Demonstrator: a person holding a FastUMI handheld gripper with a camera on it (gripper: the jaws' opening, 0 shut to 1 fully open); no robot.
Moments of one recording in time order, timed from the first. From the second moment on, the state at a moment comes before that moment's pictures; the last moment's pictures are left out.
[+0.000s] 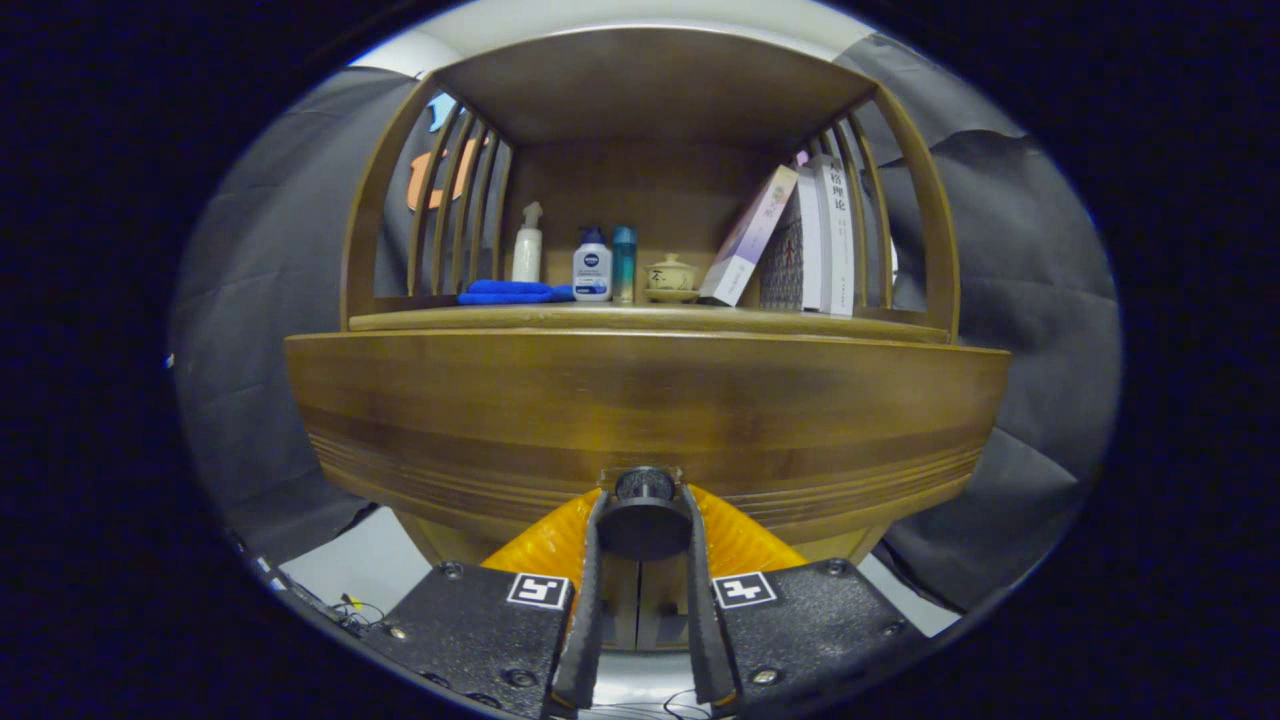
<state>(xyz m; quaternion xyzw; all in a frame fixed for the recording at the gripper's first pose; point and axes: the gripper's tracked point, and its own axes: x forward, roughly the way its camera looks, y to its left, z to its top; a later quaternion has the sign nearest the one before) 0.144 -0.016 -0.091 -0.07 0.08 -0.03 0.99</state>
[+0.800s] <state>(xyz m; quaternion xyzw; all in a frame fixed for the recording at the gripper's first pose) 0.057 -0.014 -0.106 -0.06 0.10 -0.01 0.99</state>
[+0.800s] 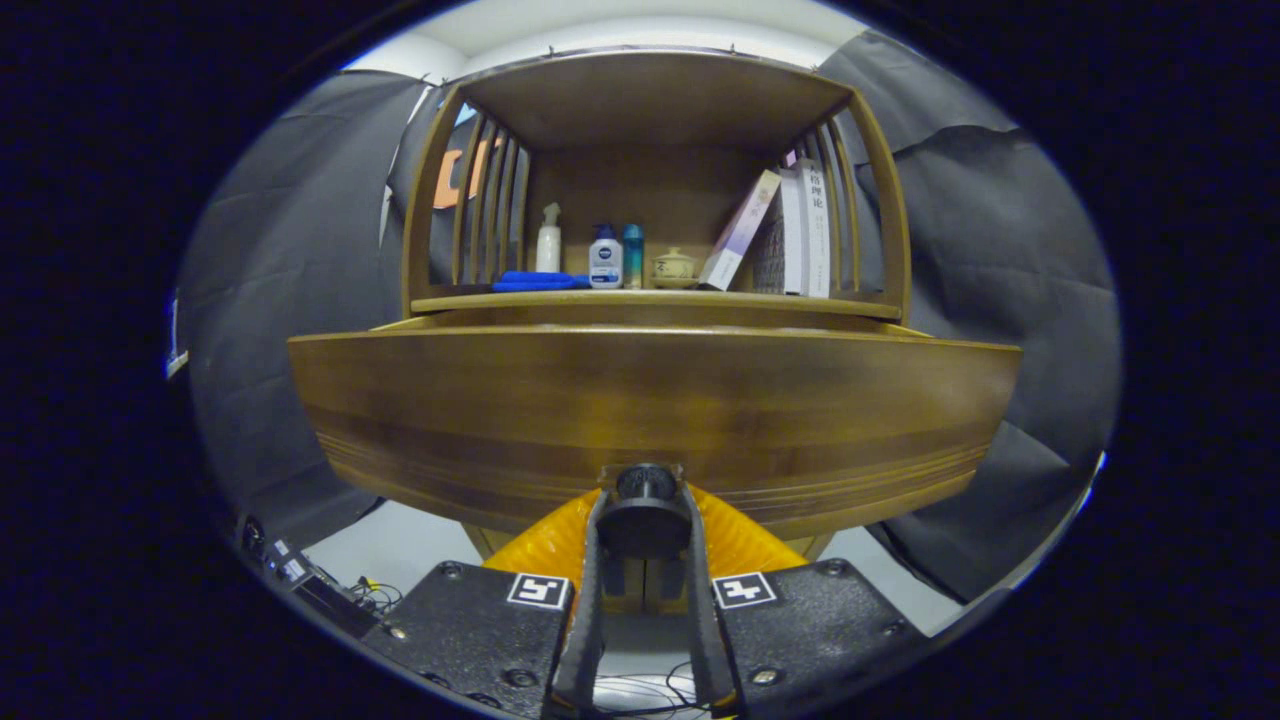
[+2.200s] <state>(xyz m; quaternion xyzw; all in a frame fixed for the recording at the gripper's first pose) -0.004 -0.058 -0.015 -0.02 0.08 -0.02 1.00</state>
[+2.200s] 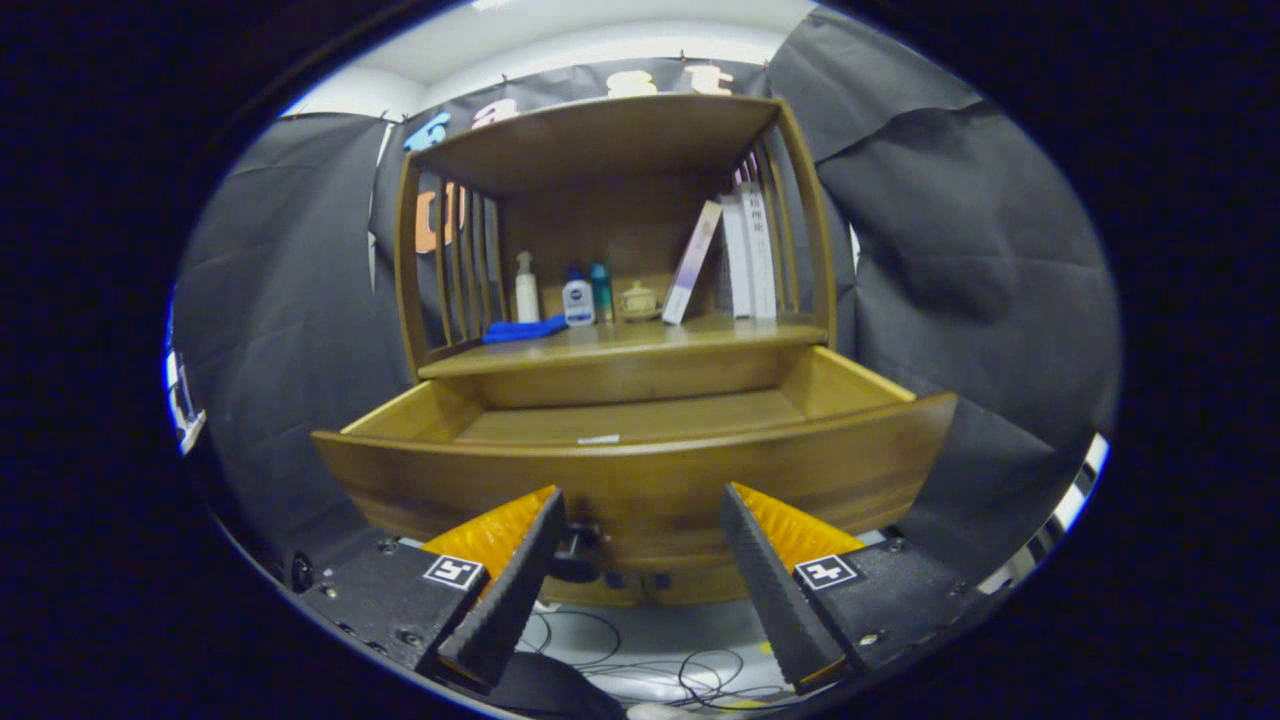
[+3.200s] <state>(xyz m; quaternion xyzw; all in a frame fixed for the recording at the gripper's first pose) 0.163 -0.014 0.121 -0.15 0.18 0.05 0.97</state>
